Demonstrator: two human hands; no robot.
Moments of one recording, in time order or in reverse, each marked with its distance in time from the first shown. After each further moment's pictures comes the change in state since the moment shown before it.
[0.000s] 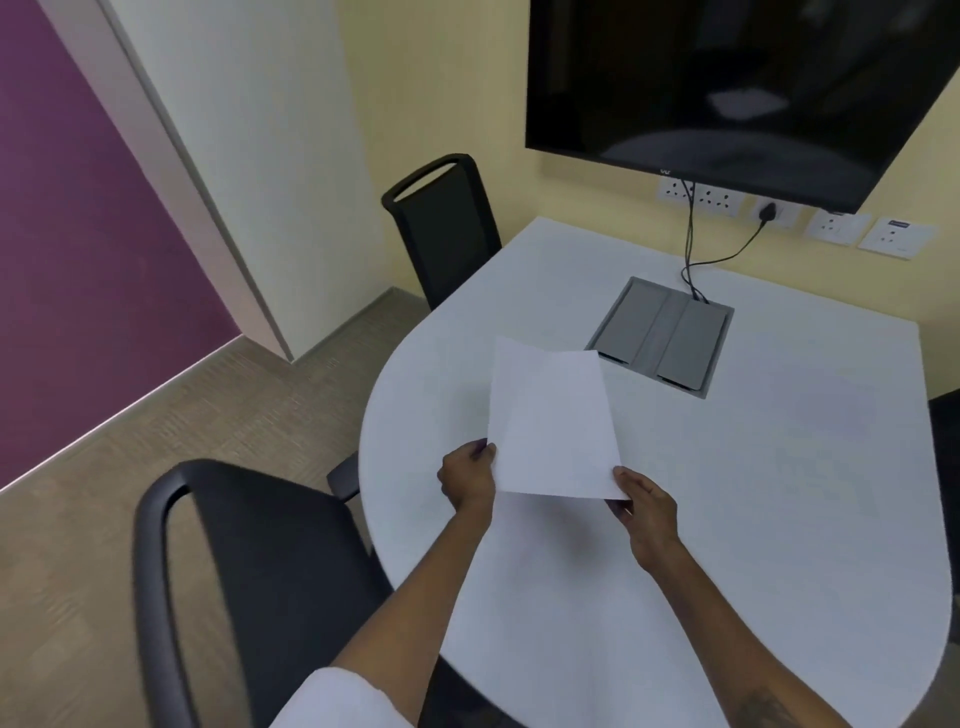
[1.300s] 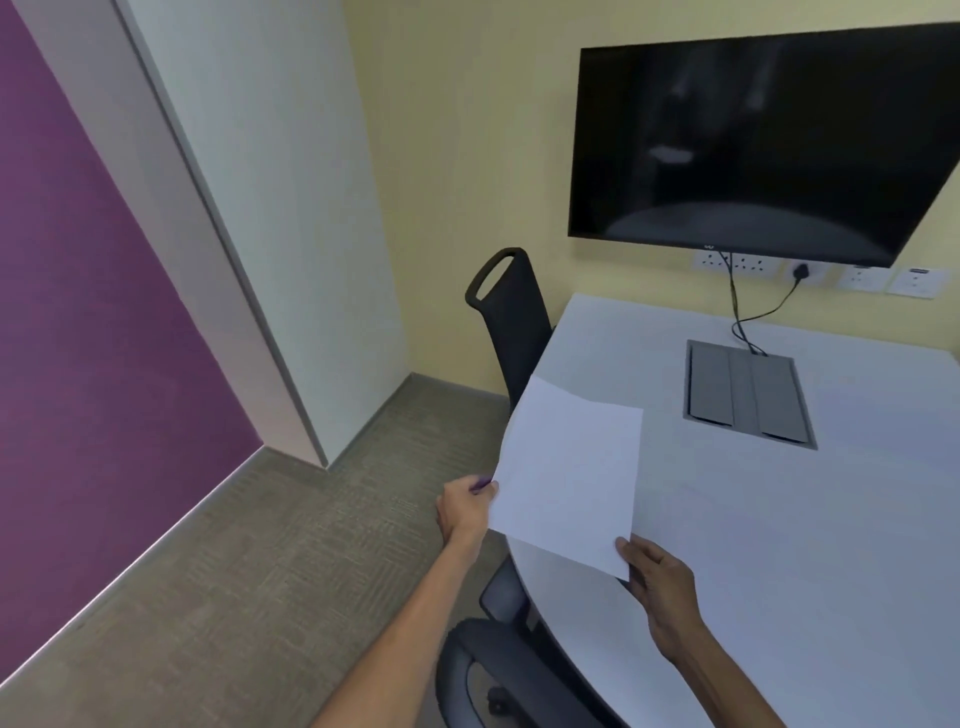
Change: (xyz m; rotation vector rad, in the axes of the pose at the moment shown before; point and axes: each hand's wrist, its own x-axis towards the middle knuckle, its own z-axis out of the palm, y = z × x) left_hand 0.259 0.084 -0.278 0.201 -0.227 0.209; right_hand -0.128 0.117 0.330 0.002 0.010 -0.079
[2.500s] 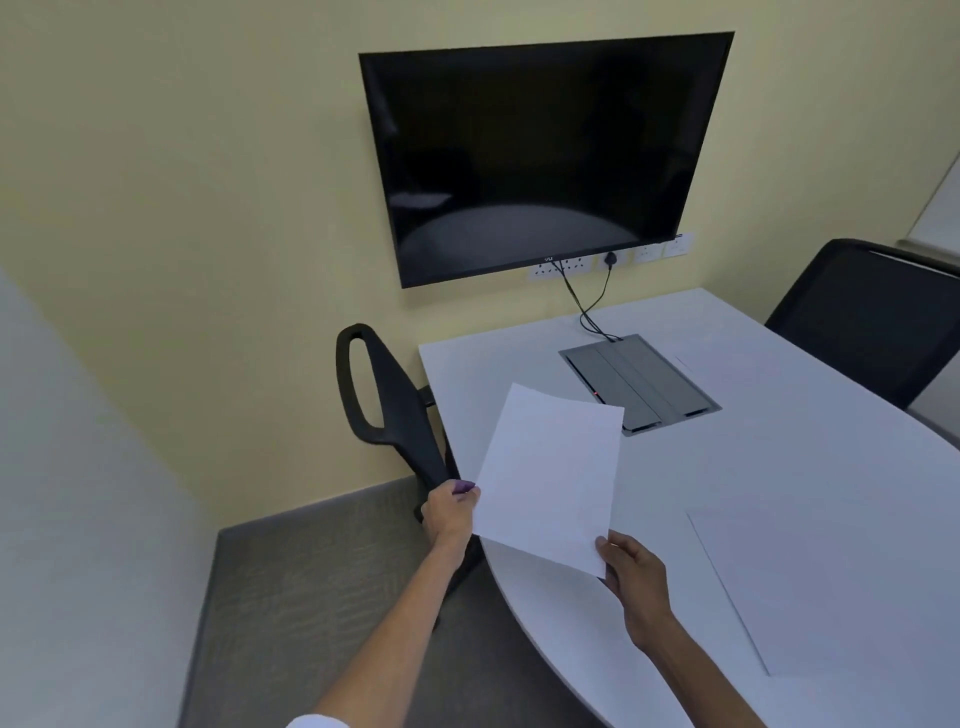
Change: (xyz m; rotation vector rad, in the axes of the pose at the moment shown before) left_hand 0.435 0.123 0.104 0.198 -0.629 0.257; right_hand 0.266 -0.006 0.258 0.153 0.670 -0.190
